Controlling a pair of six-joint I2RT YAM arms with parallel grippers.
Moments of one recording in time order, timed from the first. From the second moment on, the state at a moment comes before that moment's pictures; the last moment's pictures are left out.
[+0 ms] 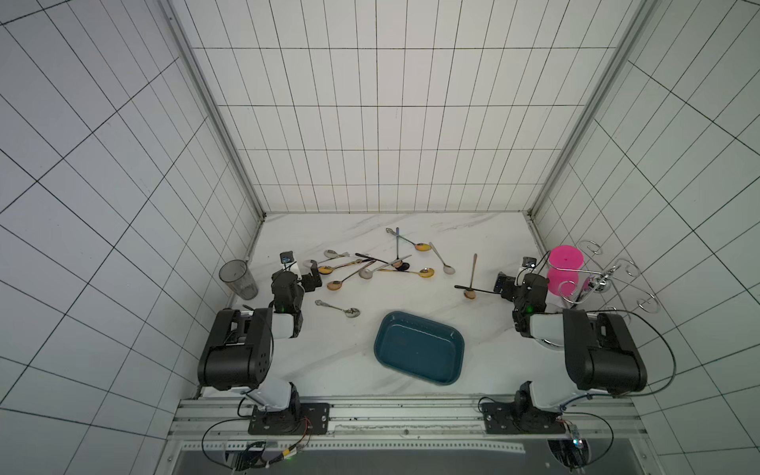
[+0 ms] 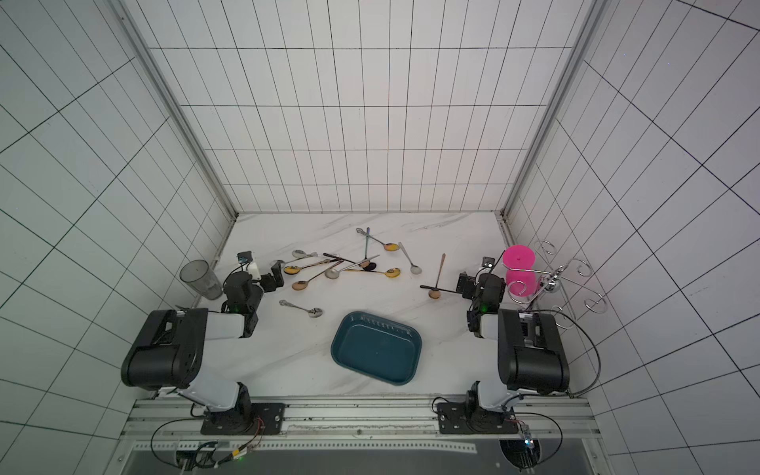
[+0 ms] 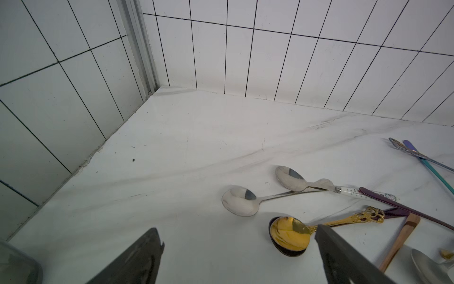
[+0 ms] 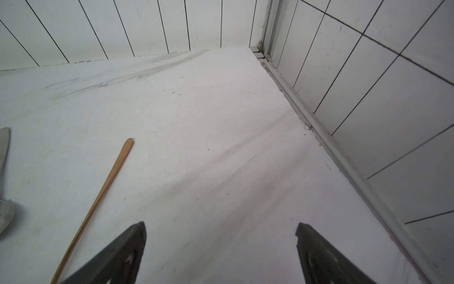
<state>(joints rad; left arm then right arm) 0.05 1.58 0.43 0.86 -0.03 -0.12 -0.02 1.55 0.42 0.72 0.13 0.03</state>
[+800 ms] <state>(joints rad) 0.00 1.58 0.43 0.90 -0.11 -0.11 -0.02 1.55 0.42 0.72 0.08 0.03</state>
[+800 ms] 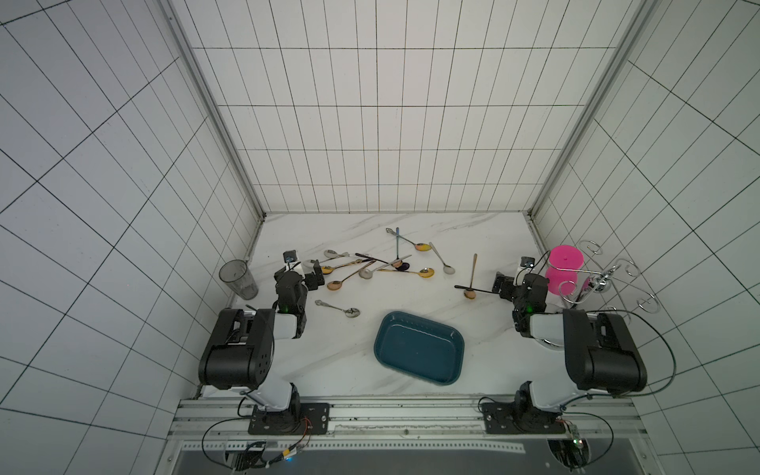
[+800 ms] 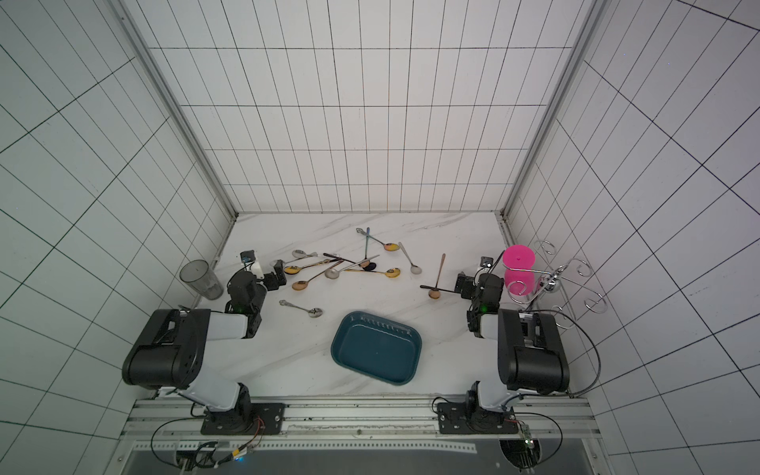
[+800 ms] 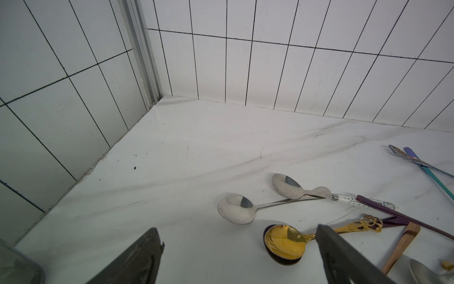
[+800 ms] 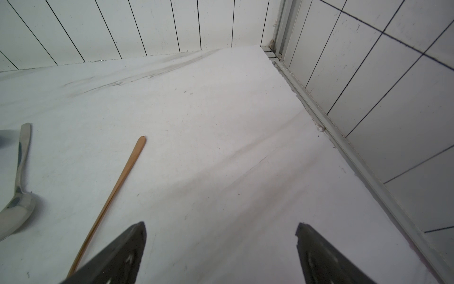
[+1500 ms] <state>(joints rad) -0.01 1.36 0.74 0.29 -0.05 -0.11 0.05 1.28 0.56 0.32 0.10 0.10</state>
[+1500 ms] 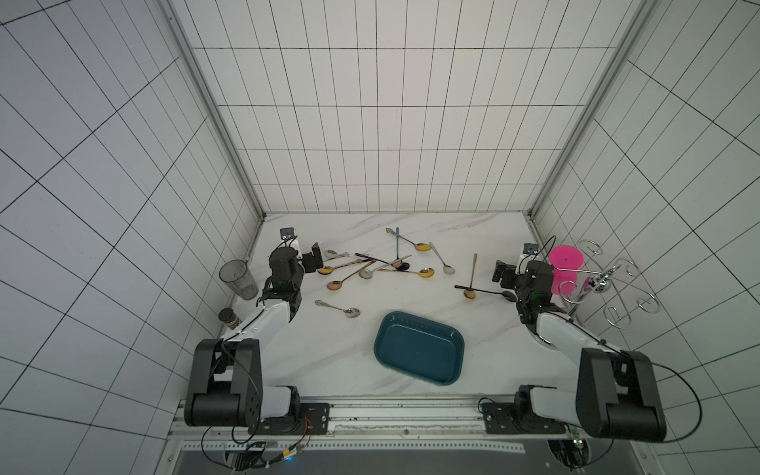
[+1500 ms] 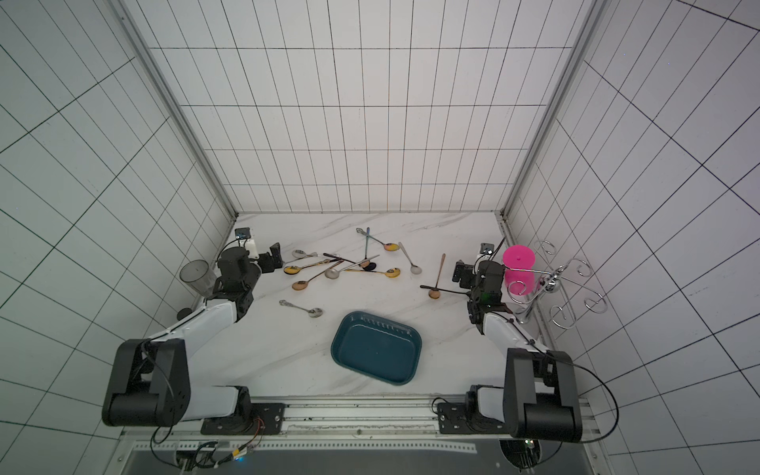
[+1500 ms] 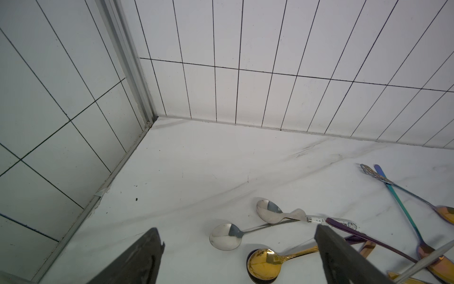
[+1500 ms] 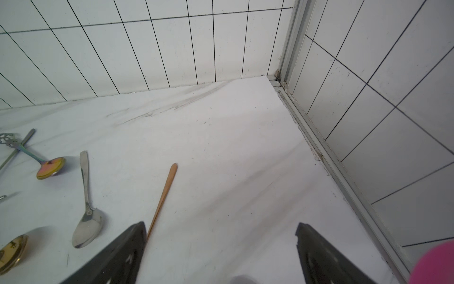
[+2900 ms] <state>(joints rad) 0.07 1.18 0.85 -0.23 0.25 -0.12 0.68 1.37 1.01 -0.47 -0.12 0.04</state>
